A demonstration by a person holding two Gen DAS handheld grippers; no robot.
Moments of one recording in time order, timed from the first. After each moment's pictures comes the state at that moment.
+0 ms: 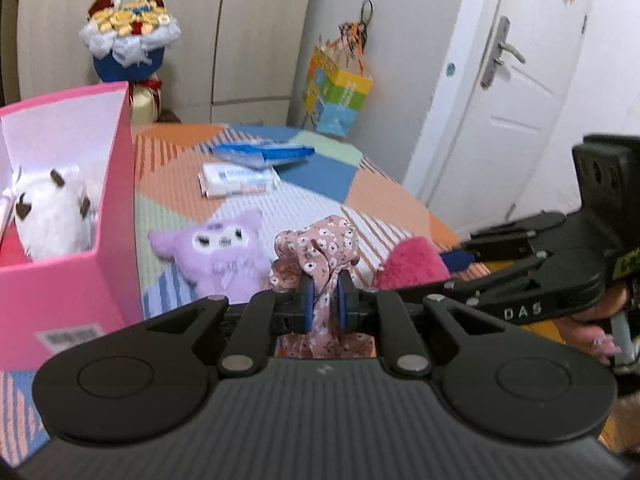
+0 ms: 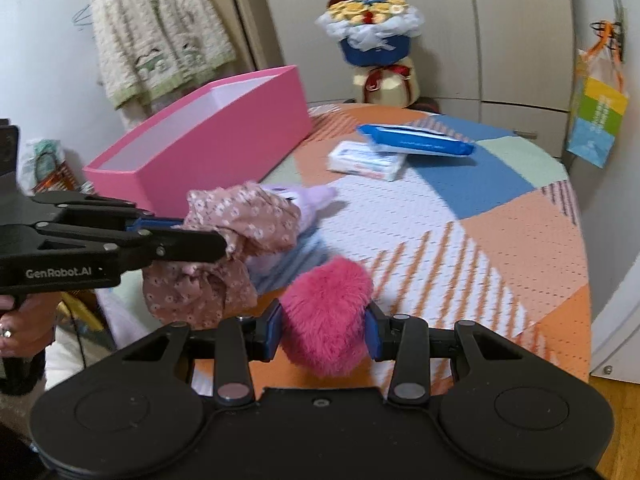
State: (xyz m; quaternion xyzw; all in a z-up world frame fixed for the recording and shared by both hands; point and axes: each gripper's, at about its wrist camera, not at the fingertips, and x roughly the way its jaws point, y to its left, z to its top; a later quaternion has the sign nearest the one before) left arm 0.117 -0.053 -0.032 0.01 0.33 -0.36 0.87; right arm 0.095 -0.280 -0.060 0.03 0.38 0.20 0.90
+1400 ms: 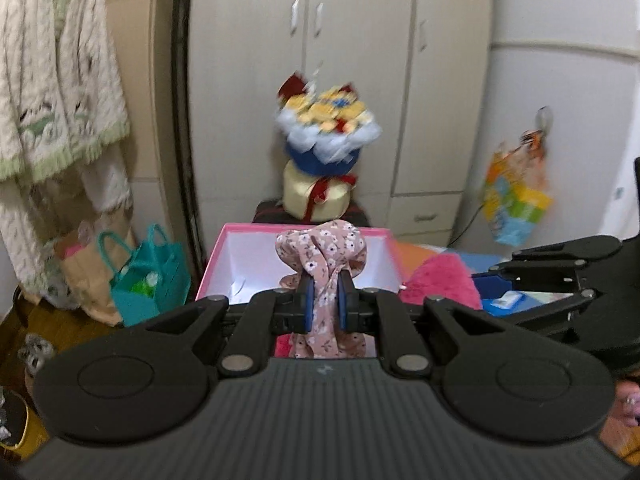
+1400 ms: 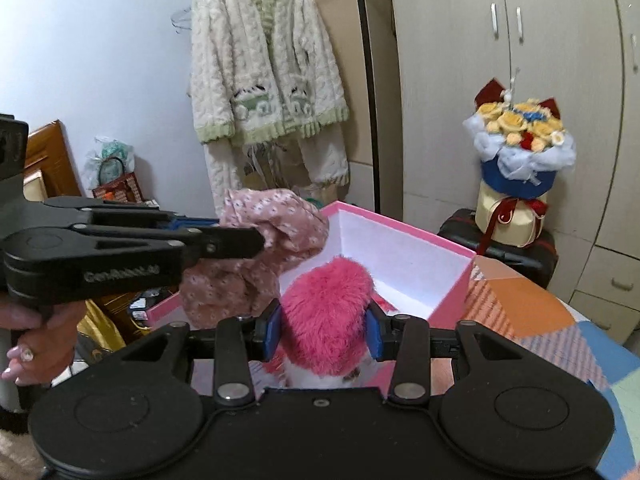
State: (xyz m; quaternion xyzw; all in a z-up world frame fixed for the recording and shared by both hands) left arm 0.236 0.075 0.063 -0.01 0.26 -0.12 0.96; right arm 0.260 -0.107 0.035 -0.05 0.29 0.31 0.91
